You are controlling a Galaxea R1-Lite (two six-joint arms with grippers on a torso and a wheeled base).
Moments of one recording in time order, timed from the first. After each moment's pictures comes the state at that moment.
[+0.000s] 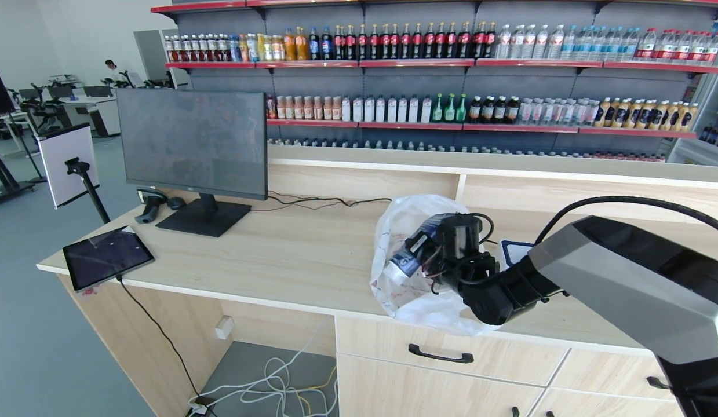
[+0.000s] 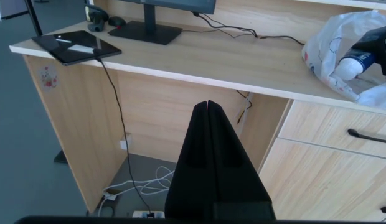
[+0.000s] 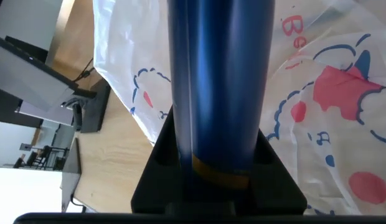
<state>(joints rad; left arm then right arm) 0.00 0.00 0.00 0.00 0.00 -0.01 0.45 2.41 -1.31 -0.84 -0.14 0.94</state>
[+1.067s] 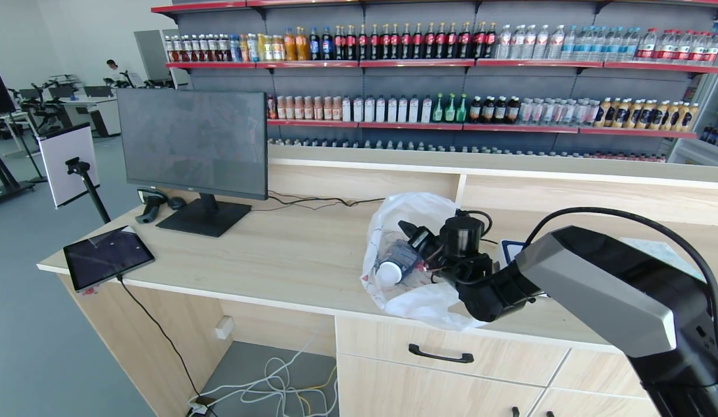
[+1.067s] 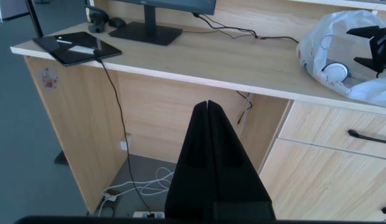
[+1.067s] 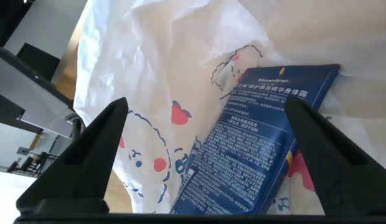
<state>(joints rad) 0.00 0.00 0.00 -0.01 0.00 -0.01 0.39 2.52 -1.42 -0.96 -0.11 0.84</state>
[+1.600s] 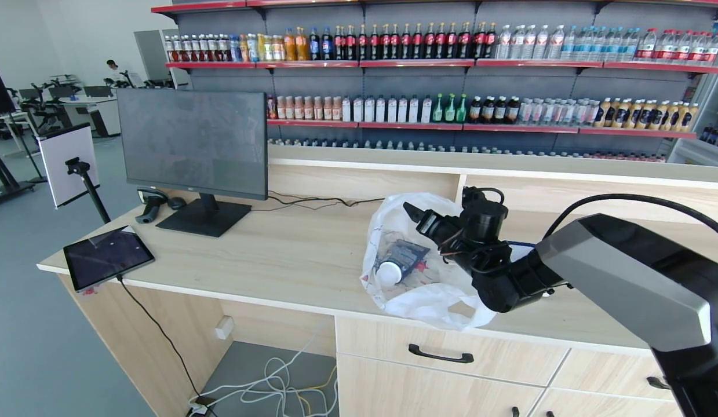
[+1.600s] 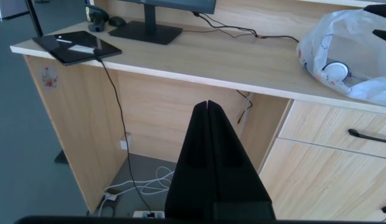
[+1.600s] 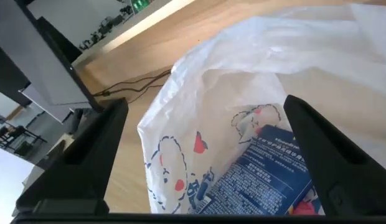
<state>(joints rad) 0.00 0.00 0.00 0.00 0.00 -0.01 0.36 2.44 -1.38 -1.07 -0.03 0.59</state>
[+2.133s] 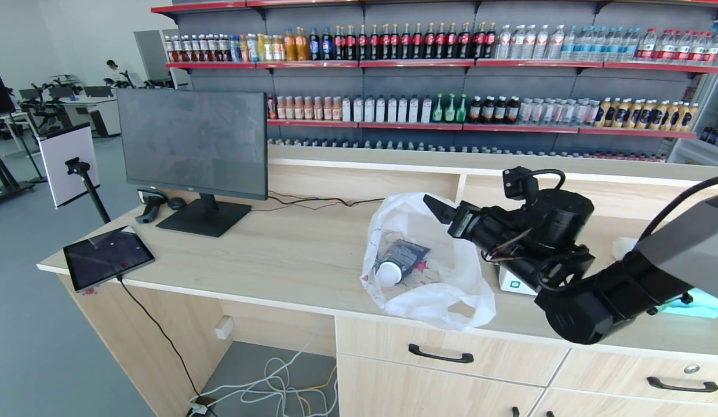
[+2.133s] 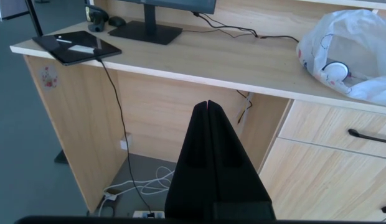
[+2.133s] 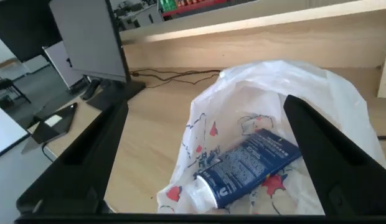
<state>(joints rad) 0.00 0.00 0.00 0.00 0.00 -0.01 0.37 2.07 -0.87 -1.30 0.07 0.33</state>
